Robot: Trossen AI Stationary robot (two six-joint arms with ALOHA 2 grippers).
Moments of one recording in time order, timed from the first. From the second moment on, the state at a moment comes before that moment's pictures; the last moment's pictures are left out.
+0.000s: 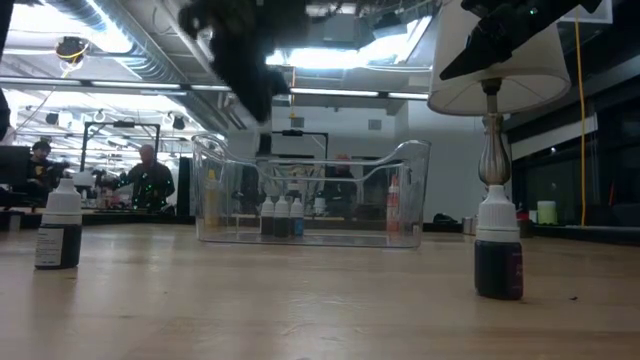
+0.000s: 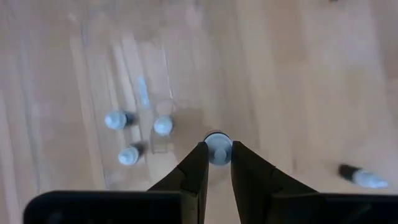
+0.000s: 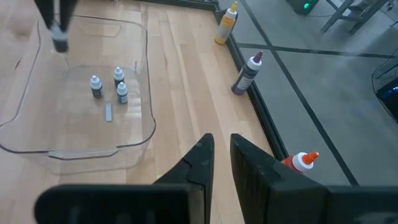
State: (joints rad) left arm 0.06 1.63 1.32 -0.86 0.13 0.18; right arm -0.40 0.88 0.86 -0.50 0.01 -0.32
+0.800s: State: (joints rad) left arm 0.13 1.64 1.13 -0.64 0.06 0.13; right arm -0.40 0.88 0.86 -0.50 0.01 -0.33
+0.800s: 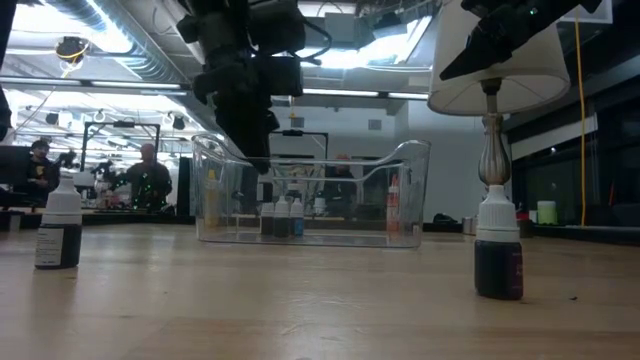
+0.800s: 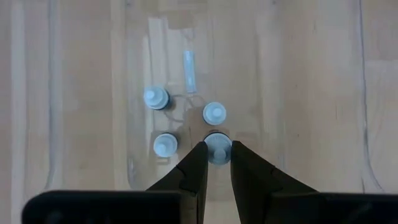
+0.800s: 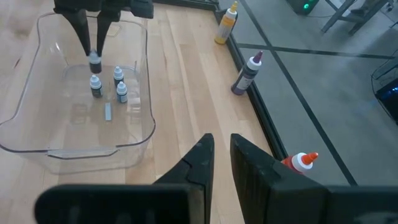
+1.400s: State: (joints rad) left arm 0.12 1.72 1.13 -0.64 0.03 0.14; right arm -0.40 0.88 0.86 -0.50 0.01 -0.32
